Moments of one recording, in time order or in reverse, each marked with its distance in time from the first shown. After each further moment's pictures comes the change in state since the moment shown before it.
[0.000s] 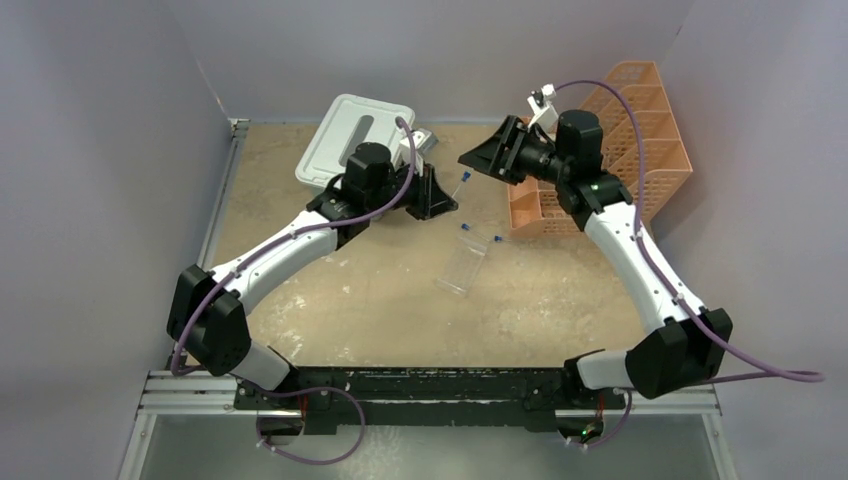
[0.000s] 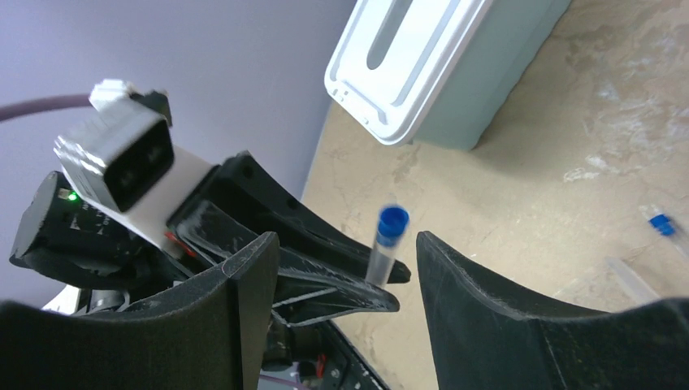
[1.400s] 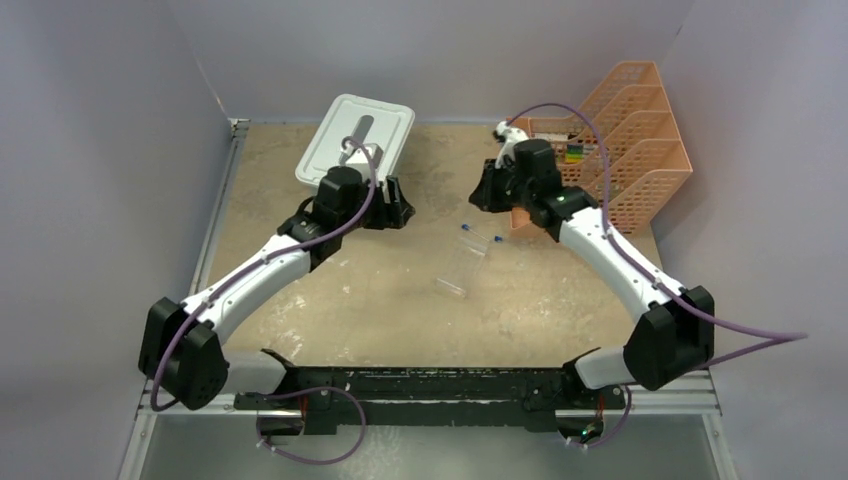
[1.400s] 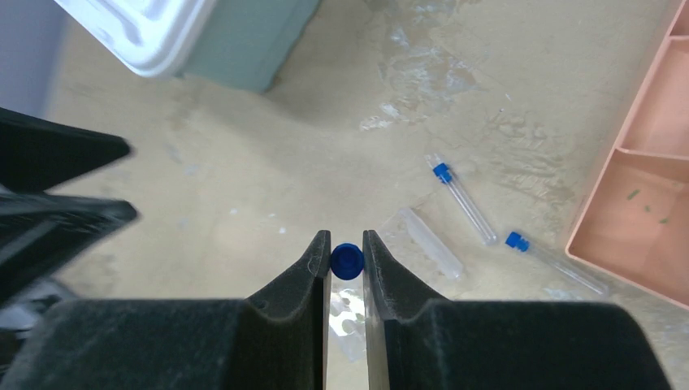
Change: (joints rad) left arm 0.079 -0.161 -0.205 -0.125 -0.355 -0.048; right arm 0.072 0.064 -0.075 -0.166 0.304 -0.415
